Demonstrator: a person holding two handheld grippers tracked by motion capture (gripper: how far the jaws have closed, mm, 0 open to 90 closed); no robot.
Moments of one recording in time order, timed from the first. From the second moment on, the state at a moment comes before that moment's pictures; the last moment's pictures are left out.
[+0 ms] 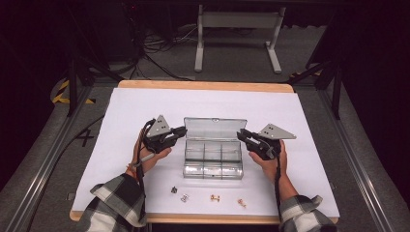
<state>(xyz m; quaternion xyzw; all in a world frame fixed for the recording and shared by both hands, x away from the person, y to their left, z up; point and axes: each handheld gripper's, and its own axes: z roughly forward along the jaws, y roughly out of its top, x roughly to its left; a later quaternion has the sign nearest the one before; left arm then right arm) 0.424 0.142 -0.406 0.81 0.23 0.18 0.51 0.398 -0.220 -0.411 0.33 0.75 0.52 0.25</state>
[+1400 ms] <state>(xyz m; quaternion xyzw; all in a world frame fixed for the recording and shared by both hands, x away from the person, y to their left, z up) 0.434 0.132 -0.426 0.83 0.24 0.18 0.47 0.407 -0.222 -0.435 0.38 0.74 0.51 0.22</state>
